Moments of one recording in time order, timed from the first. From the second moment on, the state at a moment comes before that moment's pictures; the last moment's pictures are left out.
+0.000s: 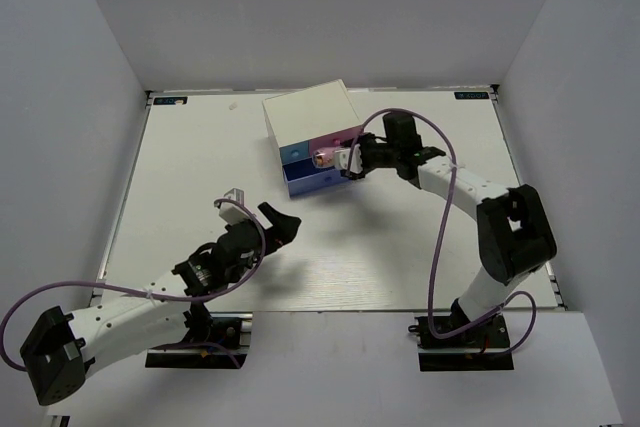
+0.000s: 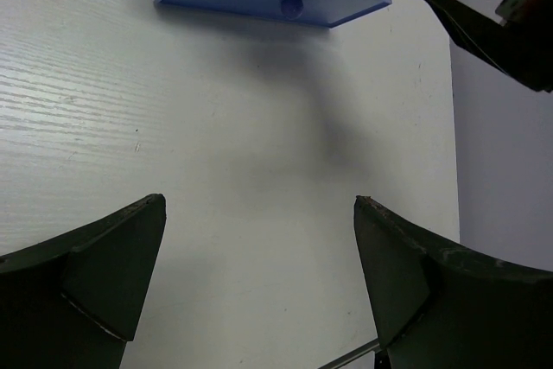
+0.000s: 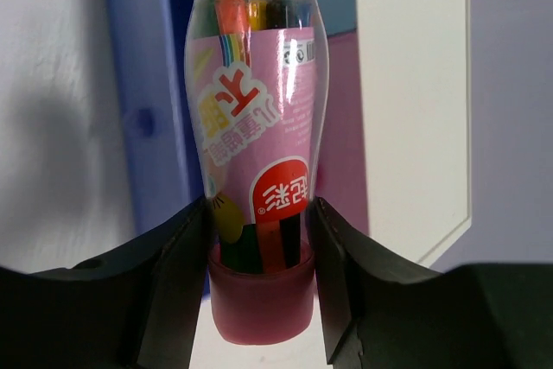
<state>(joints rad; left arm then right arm) -0.91 0.77 0.34 0.00 -0.46 -1.06 0.45 1.65 1.11 -0.06 -0.67 -1.36</state>
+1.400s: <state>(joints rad) -0.91 0.70 0.29 -0.02 -0.48 -1.11 0.52 1.63 1.12 0.11 -0.49 -1.06</state>
